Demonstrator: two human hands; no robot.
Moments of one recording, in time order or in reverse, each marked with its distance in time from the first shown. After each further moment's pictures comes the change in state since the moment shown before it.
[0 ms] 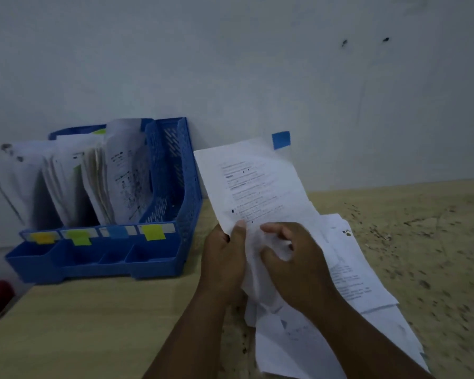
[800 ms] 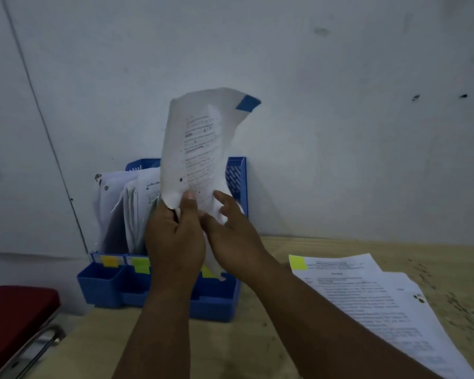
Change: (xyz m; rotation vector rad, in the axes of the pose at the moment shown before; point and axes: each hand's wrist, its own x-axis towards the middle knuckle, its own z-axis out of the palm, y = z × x) left_hand 0.058 0.102 -0.128 0.087 0.454 0.464; right_hand 0.076 -0.150 0.138 0.359 -0.462 0.035
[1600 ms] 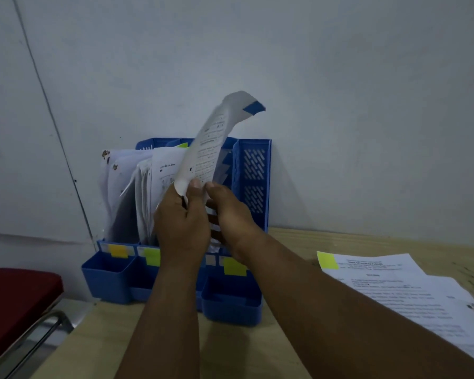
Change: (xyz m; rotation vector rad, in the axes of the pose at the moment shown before) left_hand 0.050 -0.081 -0.015 0.156 0.013 0.007; right_hand 0.079 0.032 0.061 0.354 -0.043 0.224
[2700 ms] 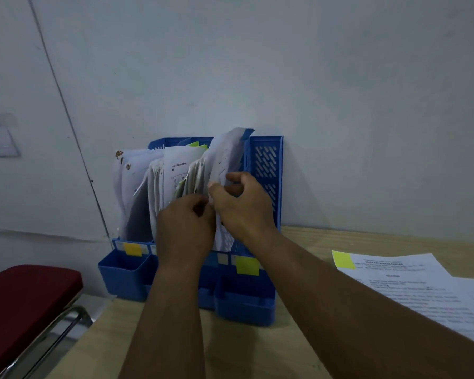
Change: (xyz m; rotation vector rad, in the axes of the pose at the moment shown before) left_hand 0.008 -0.010 -0.023 0.481 -0.174 0.052; right_hand 0.001 -0.004 -0.008 -0.399 0.226 -0.341
